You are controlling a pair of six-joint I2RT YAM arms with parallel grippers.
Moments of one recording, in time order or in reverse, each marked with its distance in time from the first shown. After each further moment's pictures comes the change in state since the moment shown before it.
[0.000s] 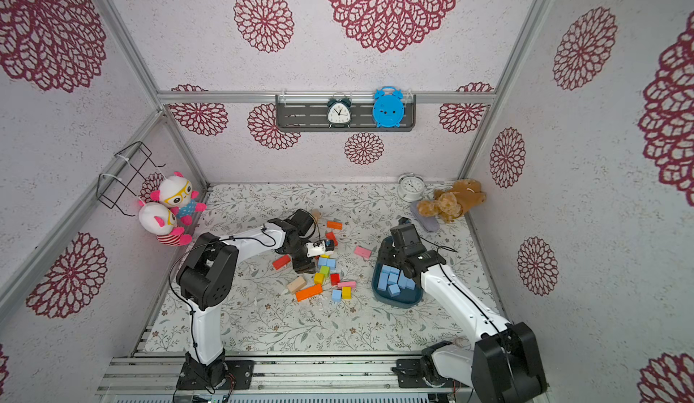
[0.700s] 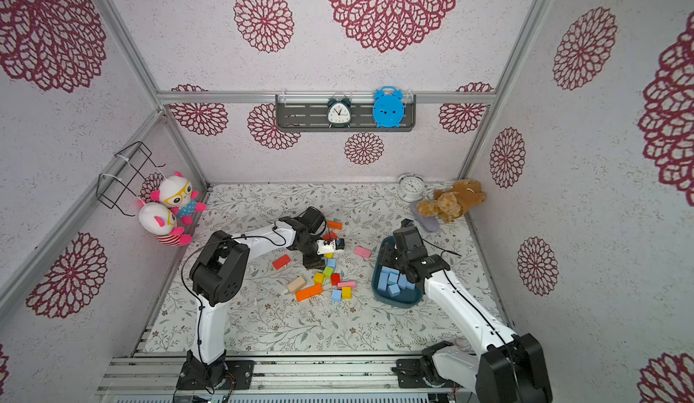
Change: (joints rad) left arm -0.047 0.085 0.108 0.024 0.008 0.050; right arm 0.000 -0.059 -0.036 -0.002 0.010 0.003
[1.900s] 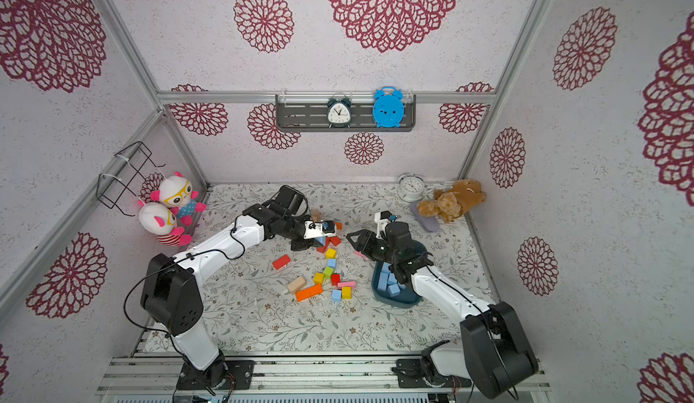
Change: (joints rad) left arm 0.034 -0.351 -0.002 -0.045 0.163 0.153; right arm 0.066 0.187 -0.069 0.676 -0.478 0.385
